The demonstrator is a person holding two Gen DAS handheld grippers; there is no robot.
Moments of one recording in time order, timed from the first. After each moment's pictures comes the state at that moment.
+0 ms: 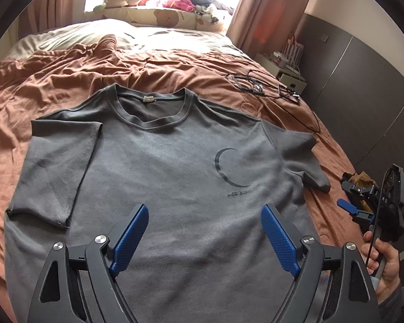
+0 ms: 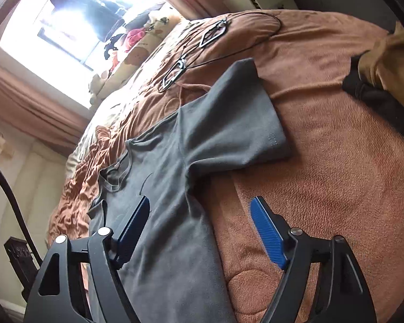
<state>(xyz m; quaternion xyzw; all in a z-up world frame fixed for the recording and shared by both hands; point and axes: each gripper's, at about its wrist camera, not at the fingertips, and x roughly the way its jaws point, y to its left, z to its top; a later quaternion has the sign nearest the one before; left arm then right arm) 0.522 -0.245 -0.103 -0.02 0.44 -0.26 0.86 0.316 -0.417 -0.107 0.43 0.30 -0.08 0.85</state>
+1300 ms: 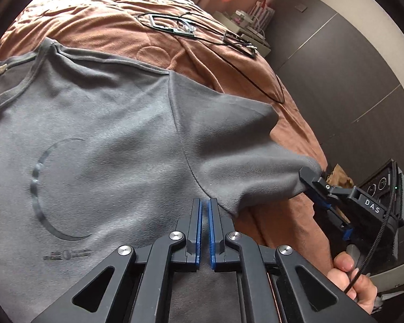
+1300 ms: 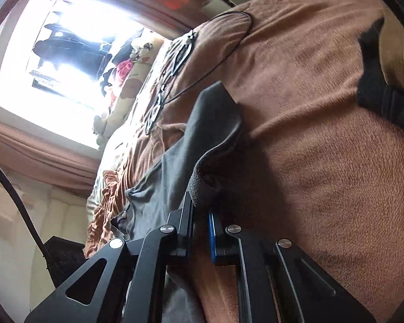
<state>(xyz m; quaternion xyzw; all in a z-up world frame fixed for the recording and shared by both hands) 0.579 -0.463 -0.184 -0.07 0.53 -0.37 0.76 0.357 -0.483 -0.144 0.51 0.22 -0.07 0.83</state>
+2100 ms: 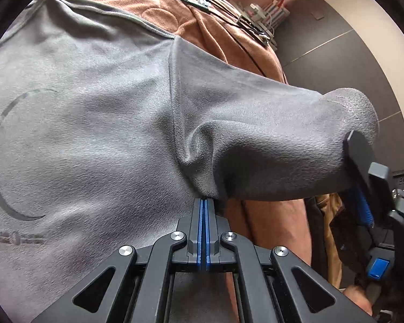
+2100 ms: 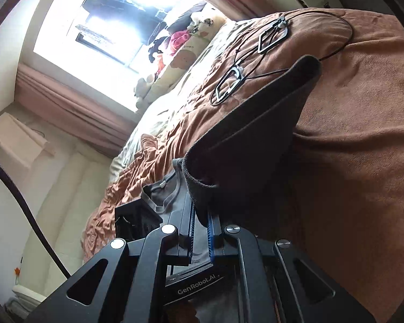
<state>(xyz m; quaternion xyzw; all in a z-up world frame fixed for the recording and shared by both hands) 0.580 -0.474 -0.216 -0.13 0.57 -0.37 0.72 0.422 -0.441 -0.123 0.43 0.23 0.05 0.87</state>
